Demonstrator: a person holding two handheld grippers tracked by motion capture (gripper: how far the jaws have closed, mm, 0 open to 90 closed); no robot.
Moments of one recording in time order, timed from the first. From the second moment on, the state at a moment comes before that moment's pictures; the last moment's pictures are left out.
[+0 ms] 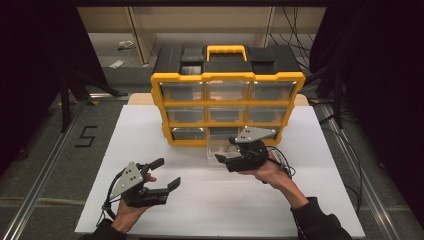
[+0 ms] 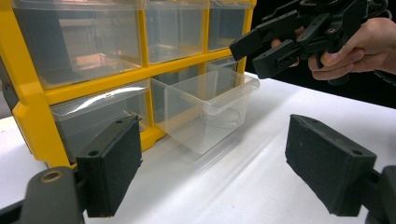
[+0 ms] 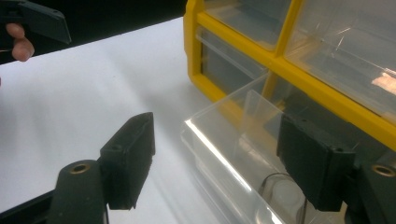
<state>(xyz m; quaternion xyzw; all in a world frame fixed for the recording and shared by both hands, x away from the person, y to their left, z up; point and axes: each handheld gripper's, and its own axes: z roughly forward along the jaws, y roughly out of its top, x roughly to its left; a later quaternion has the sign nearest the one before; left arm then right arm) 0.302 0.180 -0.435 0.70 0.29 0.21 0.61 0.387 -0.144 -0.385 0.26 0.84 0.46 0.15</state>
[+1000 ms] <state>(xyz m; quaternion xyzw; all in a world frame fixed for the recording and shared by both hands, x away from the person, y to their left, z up) 0.302 0.181 -0.435 0.70 0.30 0.21 0.61 0.370 -0.143 -0.398 0.26 0.82 0.49 0.14</state>
